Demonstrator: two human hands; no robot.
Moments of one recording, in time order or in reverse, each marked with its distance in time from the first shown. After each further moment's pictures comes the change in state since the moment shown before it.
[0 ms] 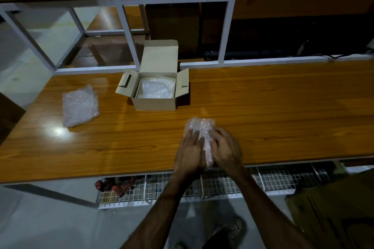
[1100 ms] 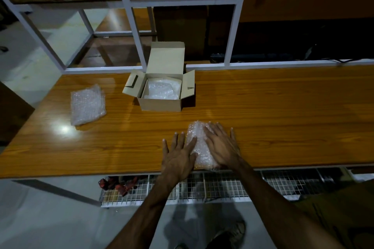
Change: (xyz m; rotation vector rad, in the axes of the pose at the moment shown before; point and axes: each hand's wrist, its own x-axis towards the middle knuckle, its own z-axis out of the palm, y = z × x) left_hand -0.018 -0.040 -0.027 0.106 -0.255 -0.158; right_hand 0.034 0.002 0.013 -0.279 -0.388 -0.046
